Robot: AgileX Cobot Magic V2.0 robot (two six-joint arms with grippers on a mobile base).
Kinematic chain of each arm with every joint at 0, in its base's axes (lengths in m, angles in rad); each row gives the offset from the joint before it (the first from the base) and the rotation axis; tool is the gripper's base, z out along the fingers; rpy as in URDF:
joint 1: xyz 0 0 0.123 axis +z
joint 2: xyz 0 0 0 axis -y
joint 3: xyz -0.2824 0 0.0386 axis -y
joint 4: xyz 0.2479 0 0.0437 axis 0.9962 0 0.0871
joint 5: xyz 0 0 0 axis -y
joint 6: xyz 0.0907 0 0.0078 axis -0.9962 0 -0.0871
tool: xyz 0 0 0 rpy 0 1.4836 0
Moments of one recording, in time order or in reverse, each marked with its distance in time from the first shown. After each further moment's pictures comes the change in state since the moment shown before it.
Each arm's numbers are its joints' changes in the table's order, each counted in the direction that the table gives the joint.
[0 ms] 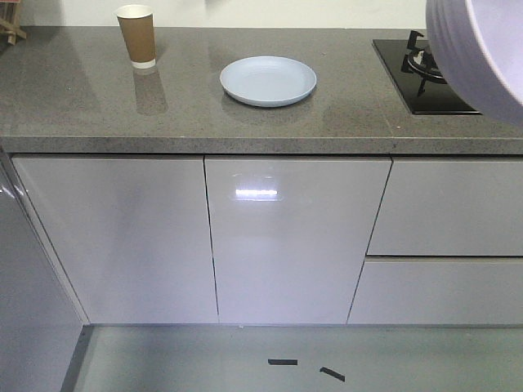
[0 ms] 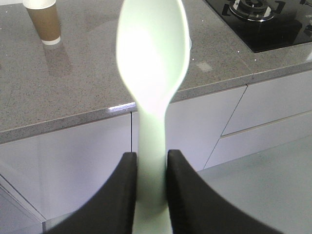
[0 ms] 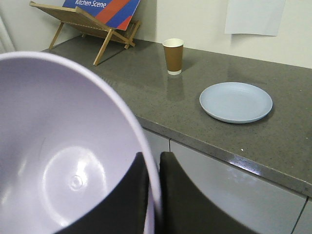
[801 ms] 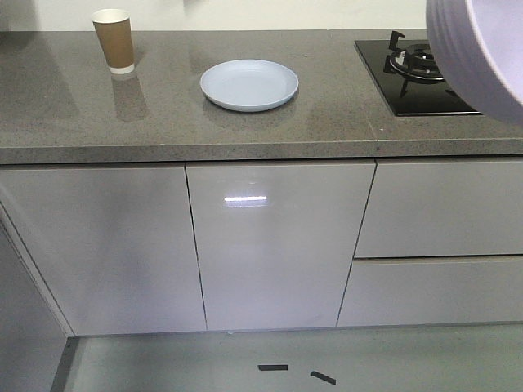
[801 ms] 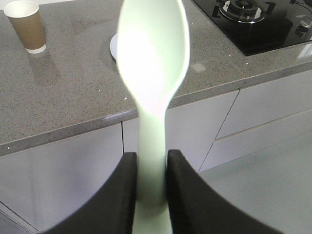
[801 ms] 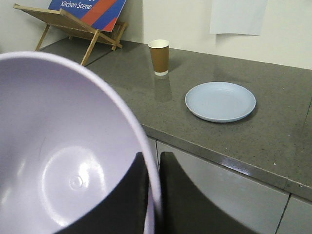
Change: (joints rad) left arm 0.000 0.000 0.000 0.000 0.000 0.000; right arm 0.000 0.000 0.000 0.000 0.000 0.000
